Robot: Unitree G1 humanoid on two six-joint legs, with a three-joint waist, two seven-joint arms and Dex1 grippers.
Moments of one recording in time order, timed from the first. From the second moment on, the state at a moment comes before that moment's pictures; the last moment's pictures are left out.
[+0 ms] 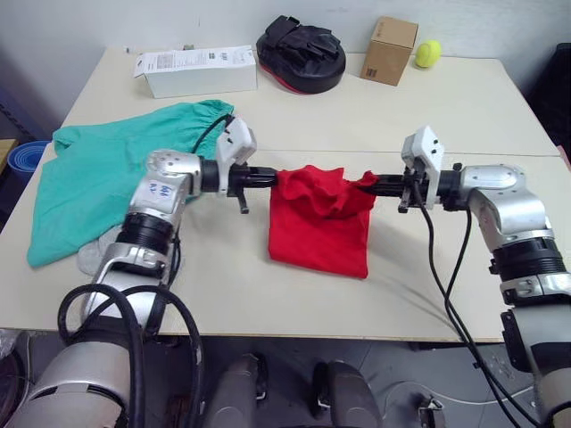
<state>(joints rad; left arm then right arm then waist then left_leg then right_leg) -1.07 0.41 -0.17 0.81 -0.18 0.13 -1.07 -0.86 -0.68 0.15 0.53 0.34 0.24 1.17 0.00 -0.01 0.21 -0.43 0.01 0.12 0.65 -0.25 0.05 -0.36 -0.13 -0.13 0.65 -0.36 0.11</state>
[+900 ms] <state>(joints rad) -1.23 0.32 -0.05 1.22 -0.06 0.07 -1.02 -0.91 -0.65 0.07 0.66 0.21 0.41 1.06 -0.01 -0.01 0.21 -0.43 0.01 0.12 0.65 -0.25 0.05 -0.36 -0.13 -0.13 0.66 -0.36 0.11</state>
